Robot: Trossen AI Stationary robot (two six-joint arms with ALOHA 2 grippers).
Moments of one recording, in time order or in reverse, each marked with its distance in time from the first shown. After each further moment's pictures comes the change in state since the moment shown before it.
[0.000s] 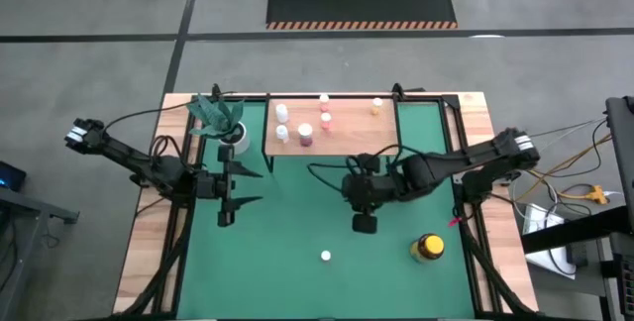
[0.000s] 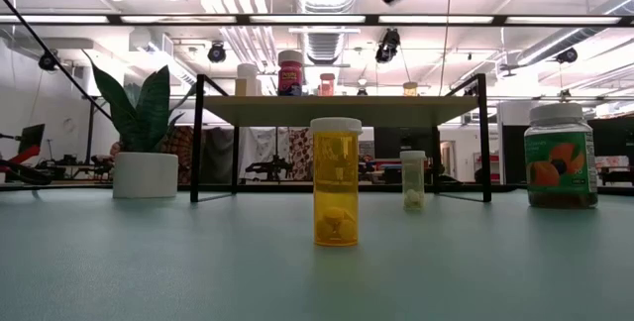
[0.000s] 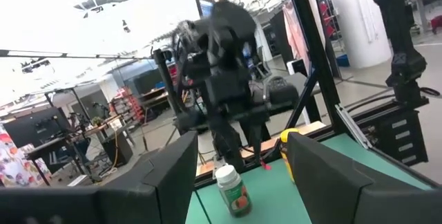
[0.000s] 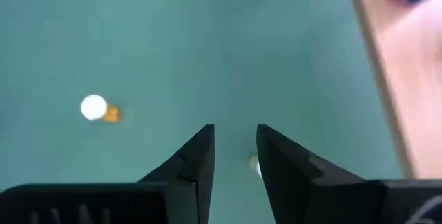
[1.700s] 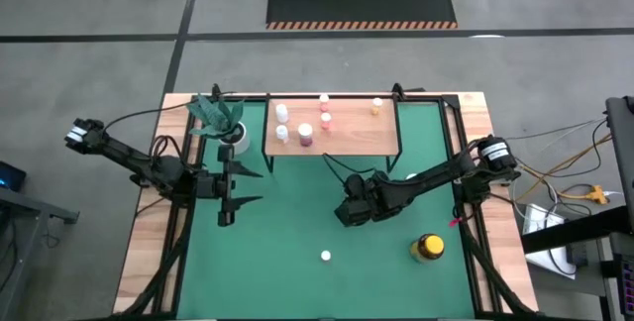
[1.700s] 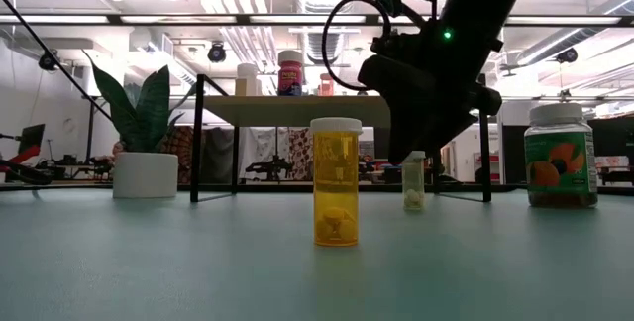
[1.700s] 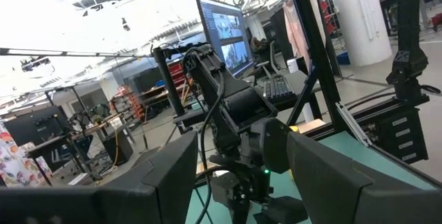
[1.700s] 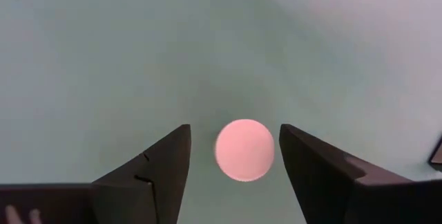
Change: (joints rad) left arm 0.000 -0.002 0.000 -0.010 -0.003 -0.001; right arm -0.017 0.199 -0.380 0.264 0.261 0.720
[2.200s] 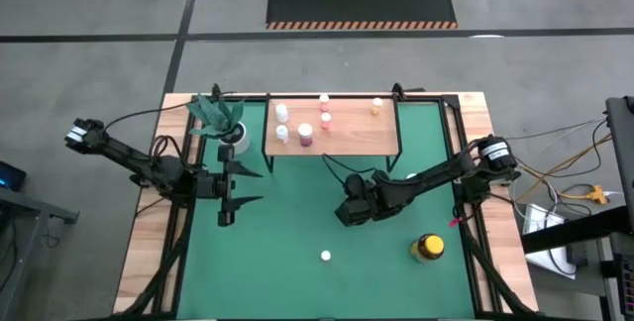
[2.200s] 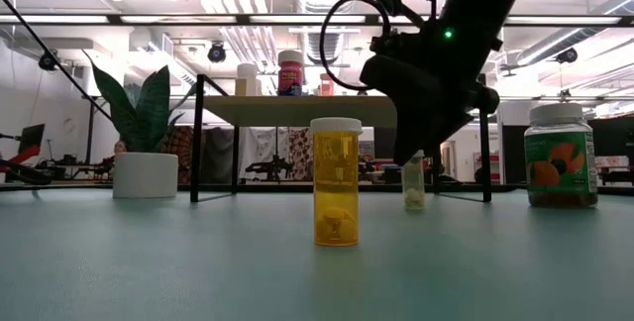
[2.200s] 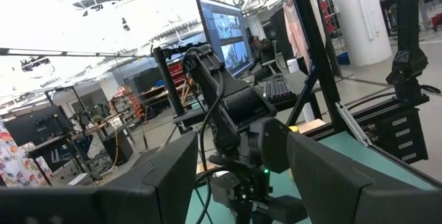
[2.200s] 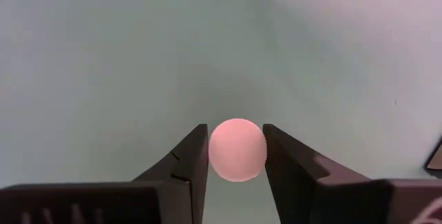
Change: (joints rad) left arm 0.000 0.000 0.000 0.000 0.000 0.000; right arm 0.000 -0.004 -0.001 -0.001 -0.009 -0.039
